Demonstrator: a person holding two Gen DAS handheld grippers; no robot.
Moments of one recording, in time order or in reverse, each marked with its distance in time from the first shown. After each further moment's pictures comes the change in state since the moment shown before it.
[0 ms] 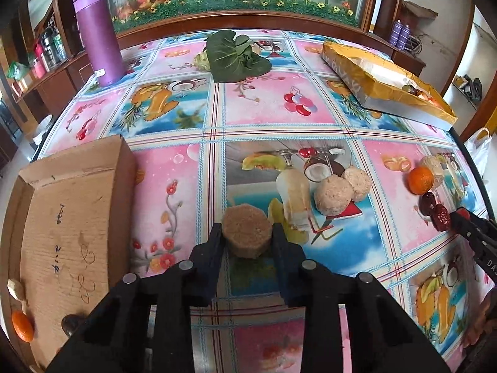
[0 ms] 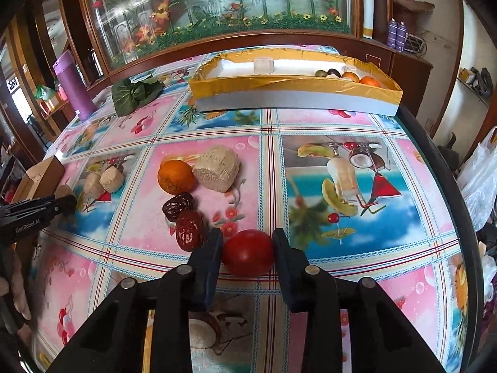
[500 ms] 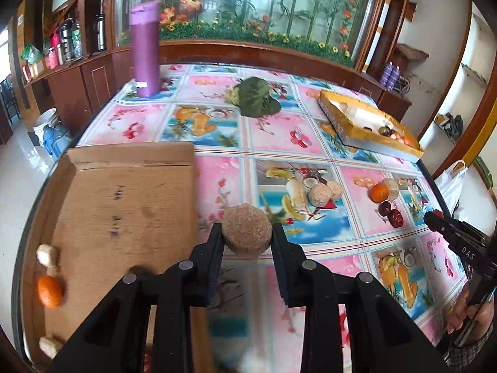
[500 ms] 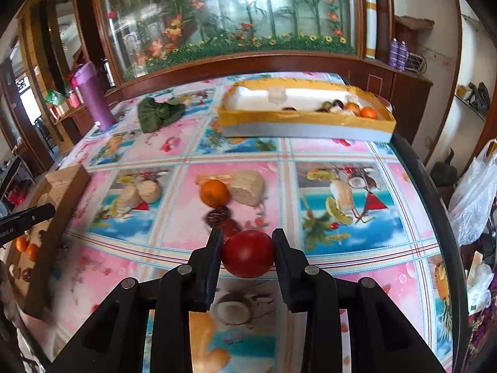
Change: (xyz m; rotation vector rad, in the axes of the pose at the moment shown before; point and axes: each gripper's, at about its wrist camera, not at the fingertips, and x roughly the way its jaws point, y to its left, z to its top) left arm -0.096 0.057 -0.032 -0.091 -0.147 -0.078; right arm -0.054 0.030 0.004 -0.032 -0.087 0.028
